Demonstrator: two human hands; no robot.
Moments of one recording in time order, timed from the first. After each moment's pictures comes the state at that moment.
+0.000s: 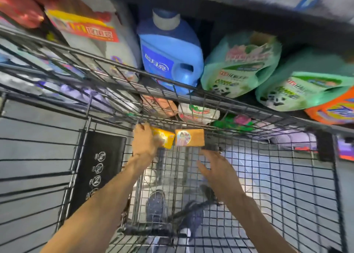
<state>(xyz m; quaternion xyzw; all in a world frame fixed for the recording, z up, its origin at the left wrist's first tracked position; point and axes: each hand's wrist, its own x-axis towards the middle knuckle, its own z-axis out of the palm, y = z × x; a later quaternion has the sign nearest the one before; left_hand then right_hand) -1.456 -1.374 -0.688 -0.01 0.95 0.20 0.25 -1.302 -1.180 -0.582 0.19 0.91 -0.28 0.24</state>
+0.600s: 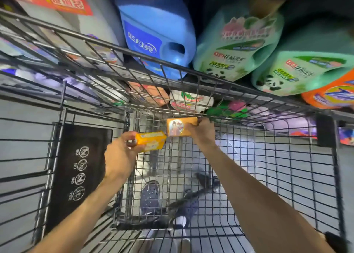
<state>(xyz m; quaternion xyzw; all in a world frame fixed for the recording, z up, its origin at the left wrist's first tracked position) -1.407 -1.423 -0.650 -0.09 0.90 0.37 0.23 -1.388 -1.166 -0.689 0.46 0.79 -0.37 0.16</state>
